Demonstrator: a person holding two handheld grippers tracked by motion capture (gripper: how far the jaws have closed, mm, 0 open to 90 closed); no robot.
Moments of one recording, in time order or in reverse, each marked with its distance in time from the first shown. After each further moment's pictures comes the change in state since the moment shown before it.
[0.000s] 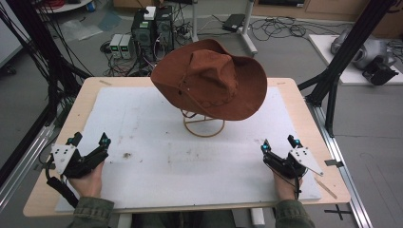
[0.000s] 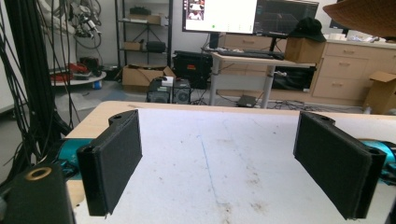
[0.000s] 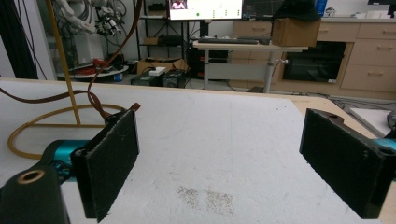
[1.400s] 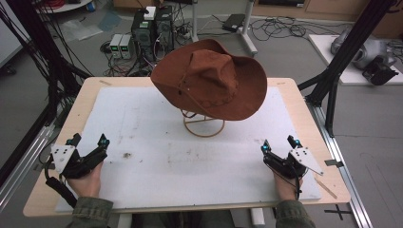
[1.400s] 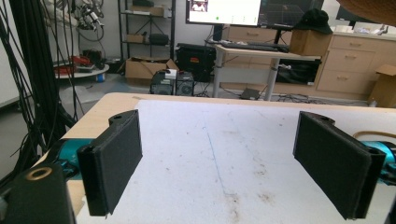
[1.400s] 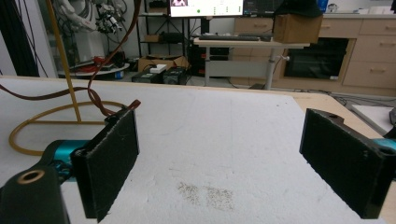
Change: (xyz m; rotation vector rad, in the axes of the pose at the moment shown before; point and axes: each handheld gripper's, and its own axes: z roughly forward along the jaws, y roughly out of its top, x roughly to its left) left arm 0.005 -0.002 0.001 0.029 0.014 0.003; right arm -0.002 -0.002 0.001 0.013 0.004 0.001
